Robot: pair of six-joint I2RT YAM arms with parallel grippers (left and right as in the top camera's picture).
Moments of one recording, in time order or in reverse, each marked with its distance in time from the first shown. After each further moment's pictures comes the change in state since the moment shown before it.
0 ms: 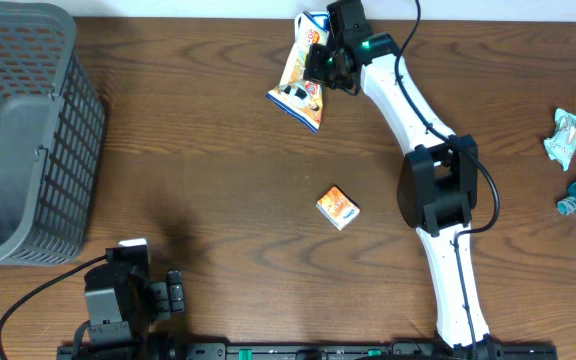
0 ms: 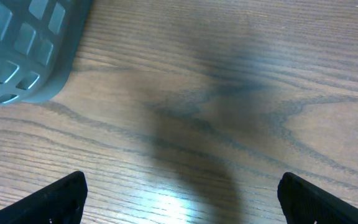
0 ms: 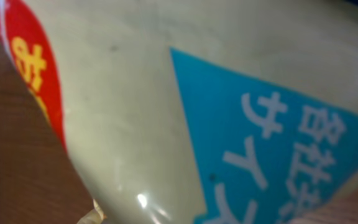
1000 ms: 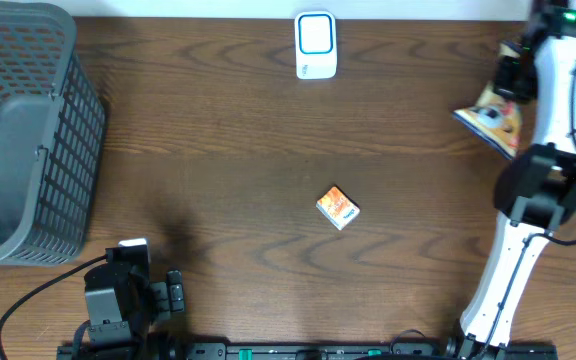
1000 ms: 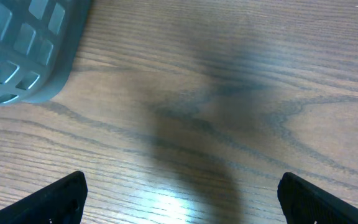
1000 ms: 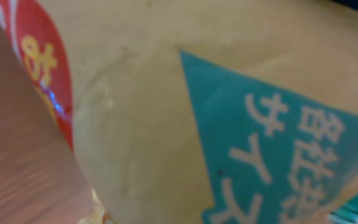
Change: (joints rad) left arm 0.000 0.000 0.000 0.000 0.000 0.000; right arm -0.612 0.000 0.233 -0.657 0.421 -0.358
